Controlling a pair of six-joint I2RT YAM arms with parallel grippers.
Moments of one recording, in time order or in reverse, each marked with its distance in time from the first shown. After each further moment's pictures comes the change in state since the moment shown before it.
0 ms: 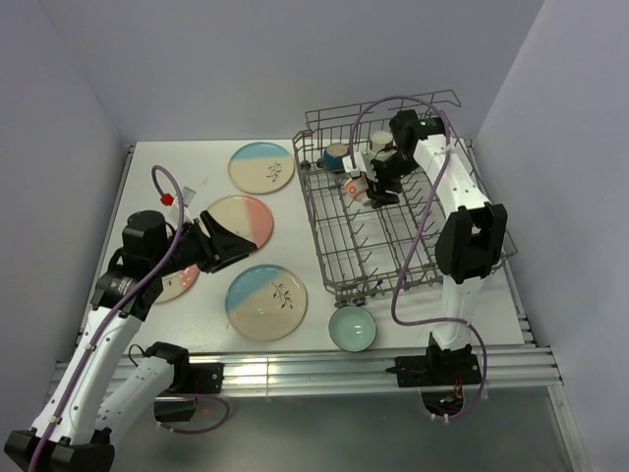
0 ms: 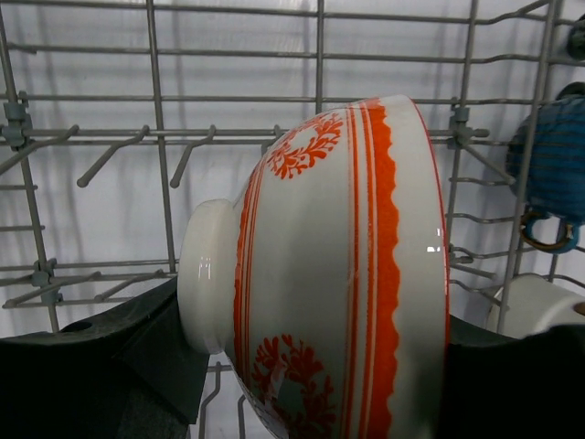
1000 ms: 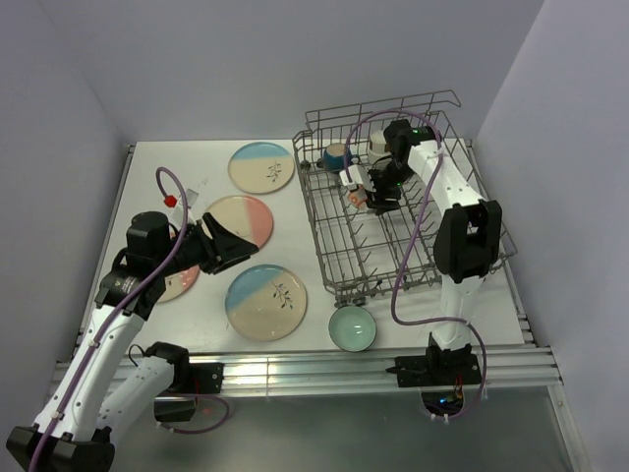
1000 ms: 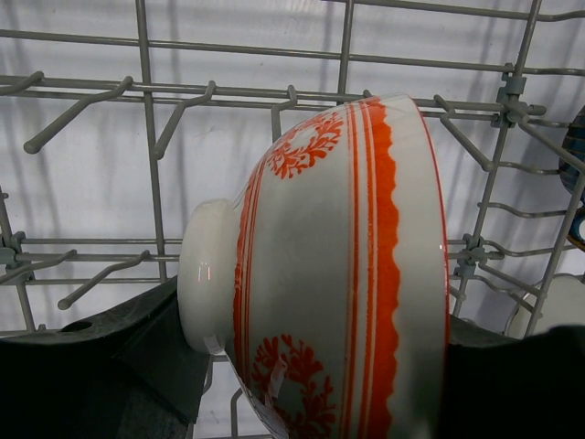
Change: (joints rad) left arm 0.000 0.008 -0.034 0.028 0.010 0.004; right arm 0.018 0.013 -0.110 0.070 0.125 -0.053
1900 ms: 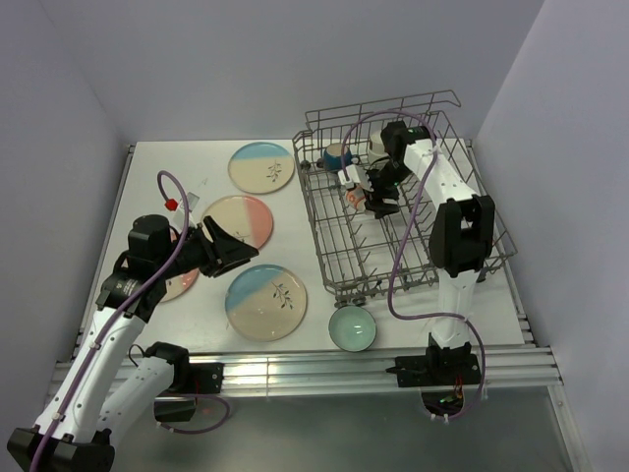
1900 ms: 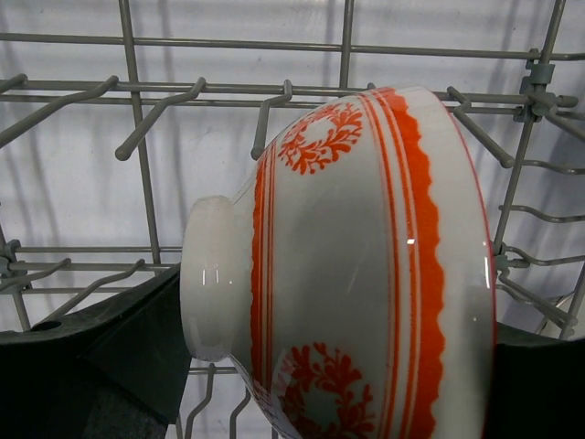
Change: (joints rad) left arm 0.000 -0.015 -0.029 0.003 0.000 -0.001; right arm -0.001 0.072 0.056 -0.029 0.006 0.037
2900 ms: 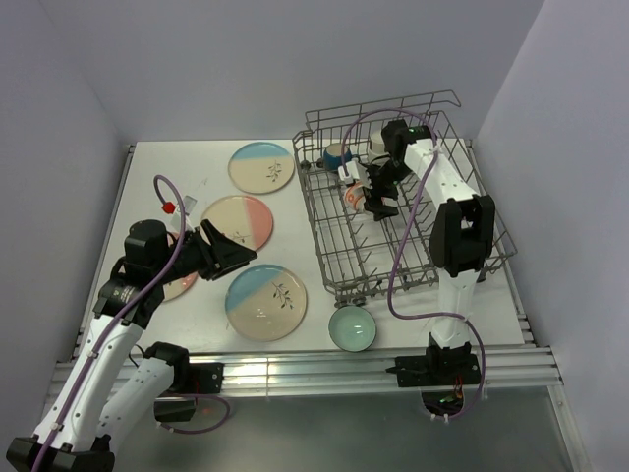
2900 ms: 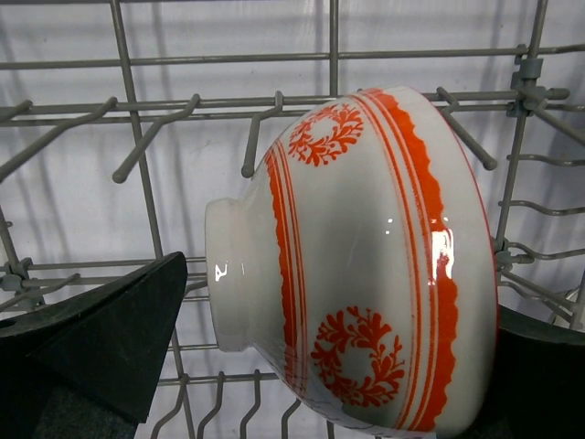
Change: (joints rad) left arm 0.000 -0.047 -0.017 -0.004 -0.001 -0.003; right arm -0.004 0.000 -0.006 0.031 -0.017 0.064
